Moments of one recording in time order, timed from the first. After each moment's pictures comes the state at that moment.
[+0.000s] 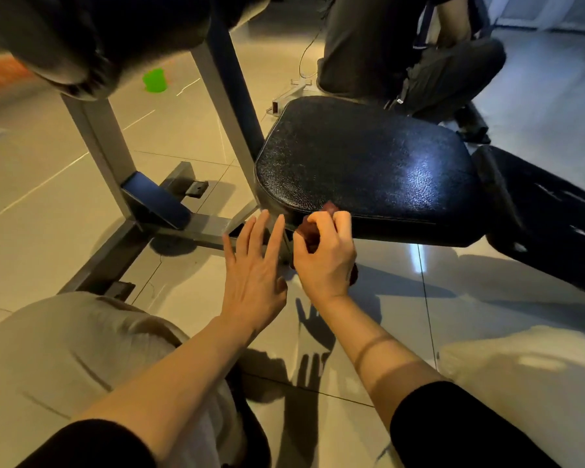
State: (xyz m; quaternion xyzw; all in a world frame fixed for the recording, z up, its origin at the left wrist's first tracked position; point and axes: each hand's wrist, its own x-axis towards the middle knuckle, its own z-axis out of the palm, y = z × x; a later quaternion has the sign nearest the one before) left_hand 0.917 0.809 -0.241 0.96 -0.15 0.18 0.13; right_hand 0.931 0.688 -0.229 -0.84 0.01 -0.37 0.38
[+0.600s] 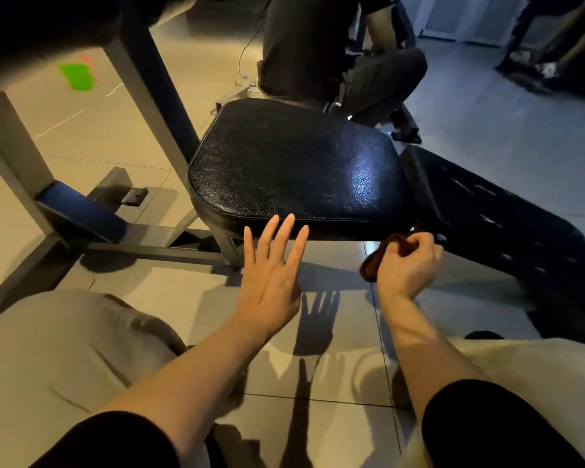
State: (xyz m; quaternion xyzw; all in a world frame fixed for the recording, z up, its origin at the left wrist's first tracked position) left_hand 0.918 0.716 -0.241 0.93 -0.27 0.22 0.11; right_hand 0.905 0.521 -0.231 -0.74 0.37 -0.41 0.39
